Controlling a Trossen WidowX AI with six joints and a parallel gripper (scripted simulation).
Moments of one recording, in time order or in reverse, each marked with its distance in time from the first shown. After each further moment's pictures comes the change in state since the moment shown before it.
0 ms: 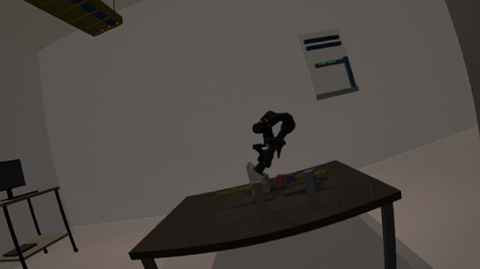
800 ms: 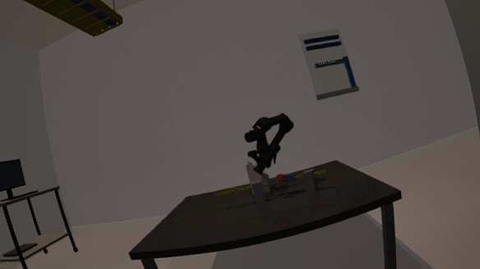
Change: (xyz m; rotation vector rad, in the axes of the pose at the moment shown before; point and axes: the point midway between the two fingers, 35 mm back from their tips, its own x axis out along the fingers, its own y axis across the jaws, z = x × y) arm 0.030 -0.024 -0.024 0.556 0.069 0.084
